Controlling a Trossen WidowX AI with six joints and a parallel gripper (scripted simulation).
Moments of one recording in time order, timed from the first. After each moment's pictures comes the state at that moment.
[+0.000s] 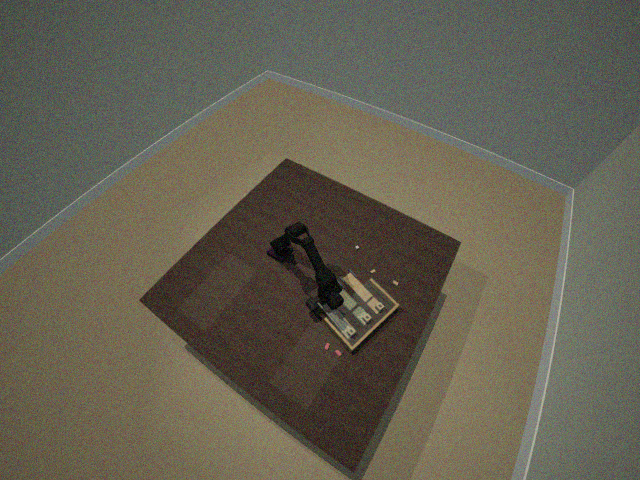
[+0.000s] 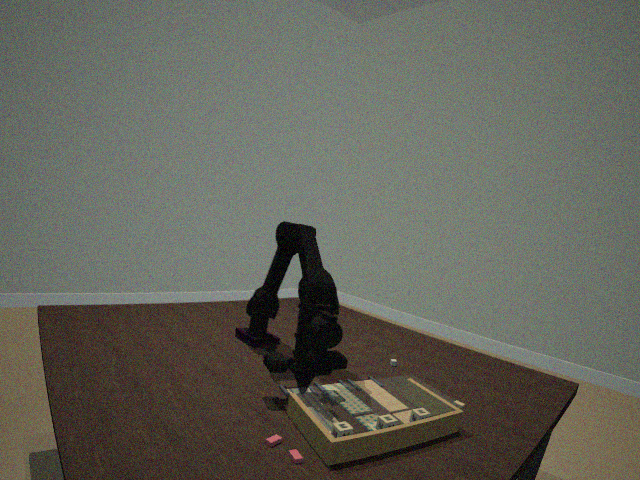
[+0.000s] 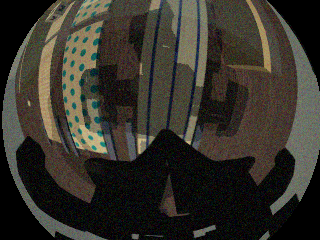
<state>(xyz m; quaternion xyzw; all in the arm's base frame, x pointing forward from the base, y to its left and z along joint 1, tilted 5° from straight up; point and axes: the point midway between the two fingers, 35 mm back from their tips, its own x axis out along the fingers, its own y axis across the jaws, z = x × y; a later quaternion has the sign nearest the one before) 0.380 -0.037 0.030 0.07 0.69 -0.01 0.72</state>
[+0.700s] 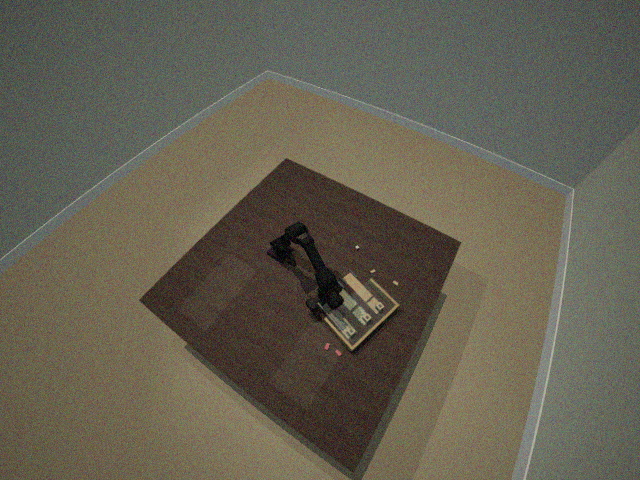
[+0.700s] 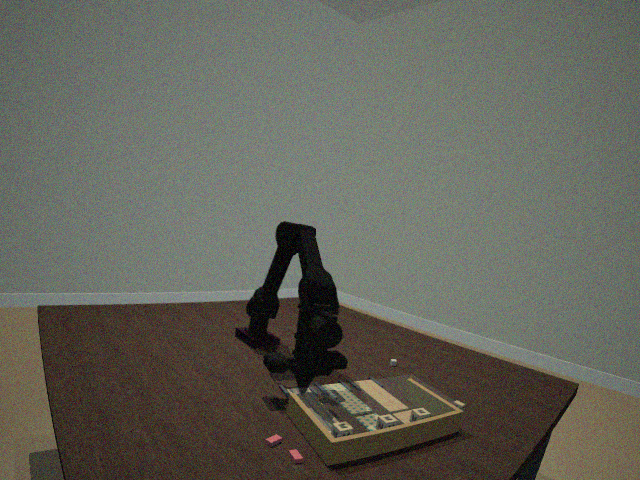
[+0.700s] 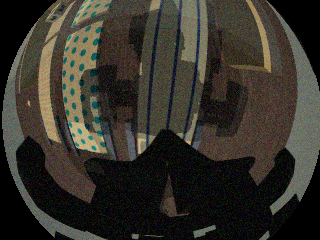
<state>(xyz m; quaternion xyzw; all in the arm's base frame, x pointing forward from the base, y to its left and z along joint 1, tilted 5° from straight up) 0.380 -0.037 0.029 0.07 0.69 -0.01 0.72</state>
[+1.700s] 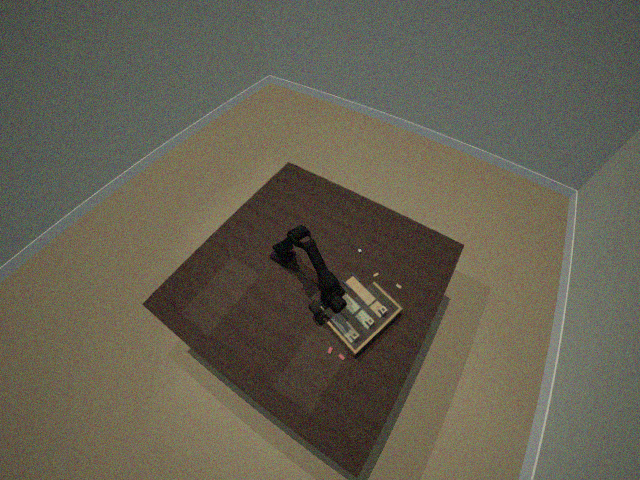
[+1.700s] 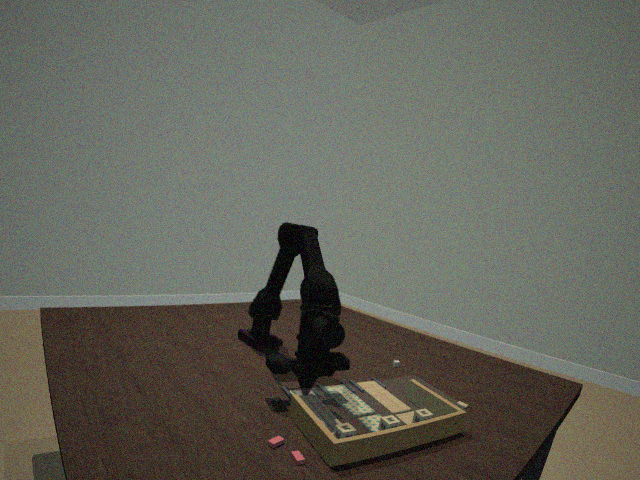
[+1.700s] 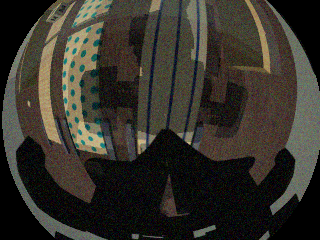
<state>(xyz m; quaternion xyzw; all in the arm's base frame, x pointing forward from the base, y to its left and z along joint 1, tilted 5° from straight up) 0.380 -0.037 0.028 0.07 0.68 -0.01 0.73</state>
